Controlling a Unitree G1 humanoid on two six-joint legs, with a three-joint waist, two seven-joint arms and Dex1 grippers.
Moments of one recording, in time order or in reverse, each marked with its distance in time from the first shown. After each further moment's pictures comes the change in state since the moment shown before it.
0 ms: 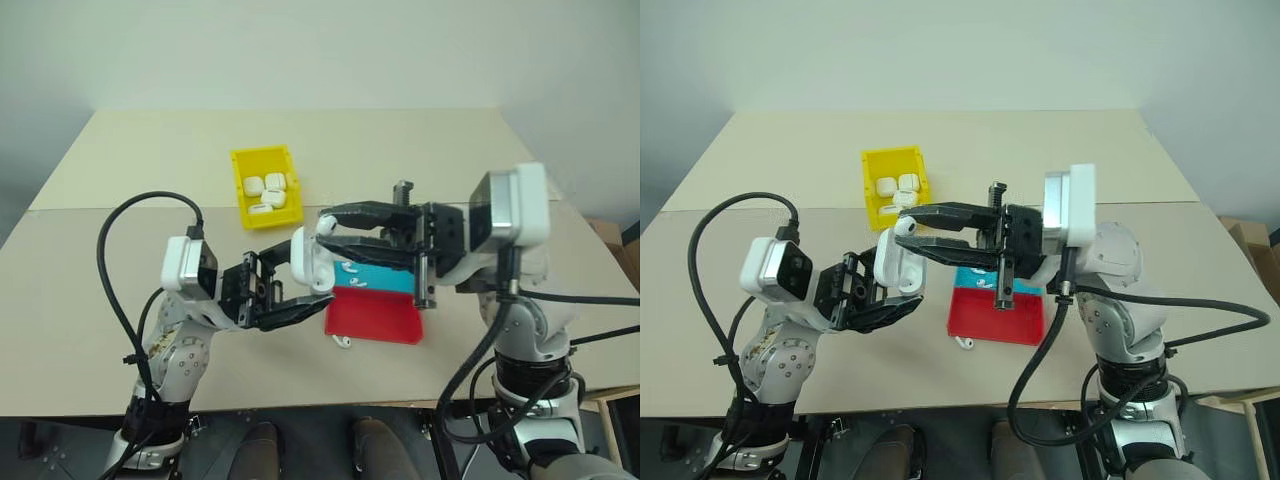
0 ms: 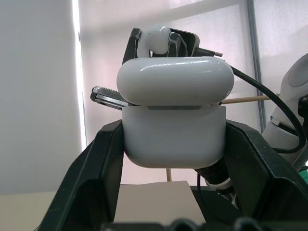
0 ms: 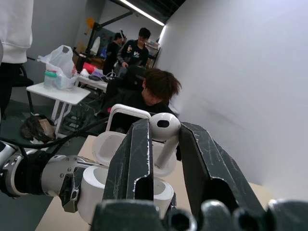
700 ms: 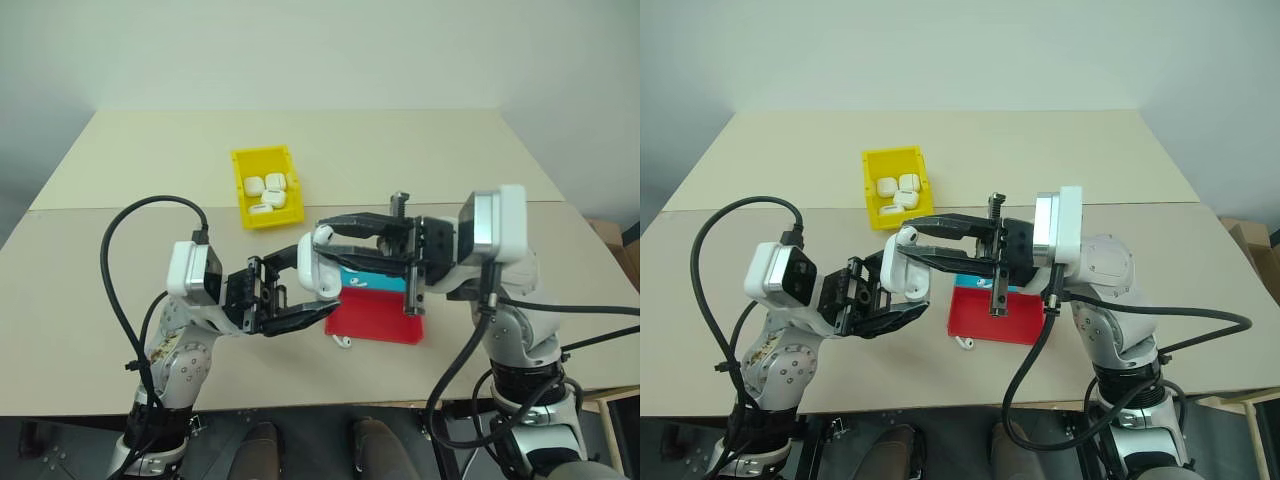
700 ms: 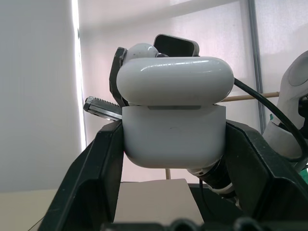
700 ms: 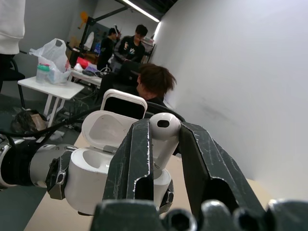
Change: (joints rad) left arm 0.017 -0.020 -0.002 -0.033 0.040 0.020 0.010; right arm 0.056 -0.015 0.031 0.020 -0.048 -0.090 0.000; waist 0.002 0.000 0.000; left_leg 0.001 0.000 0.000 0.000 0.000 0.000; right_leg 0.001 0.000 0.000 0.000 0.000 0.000
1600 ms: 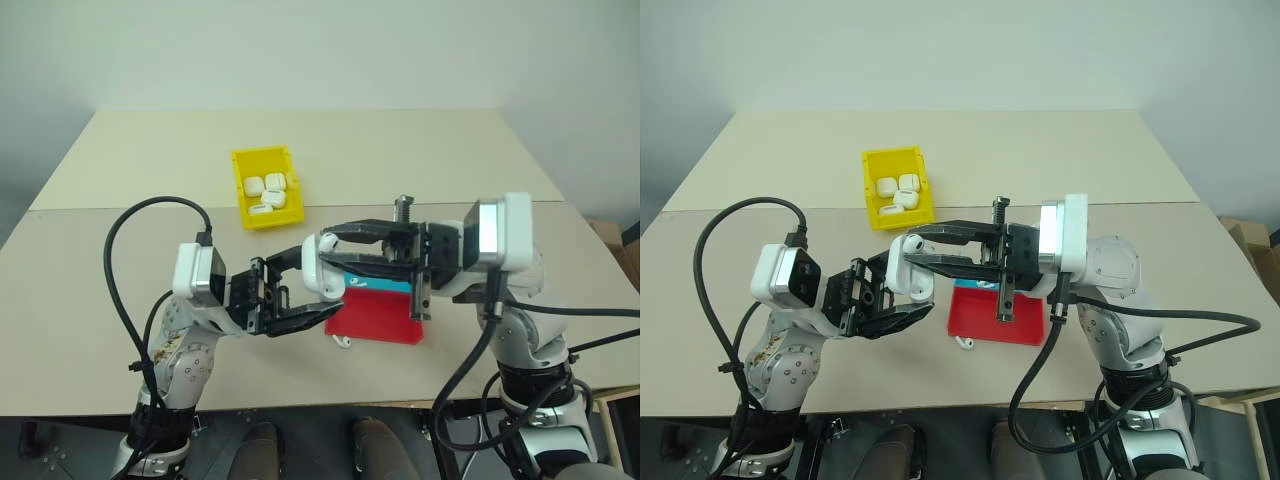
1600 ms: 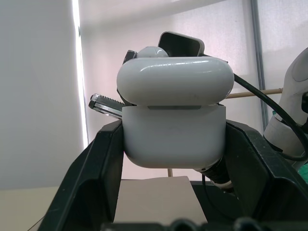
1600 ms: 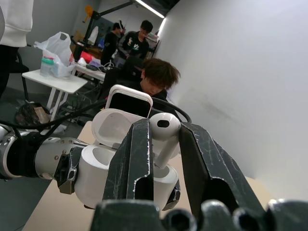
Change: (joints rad) left arm 0.000 -0.018 0.001 0.002 0.022 -0.002 -0.003; right arm 0.006 -0.039 0.008 0.004 0.004 -0.040 0.017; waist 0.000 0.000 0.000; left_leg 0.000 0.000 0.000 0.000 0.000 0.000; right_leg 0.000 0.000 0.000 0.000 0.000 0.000
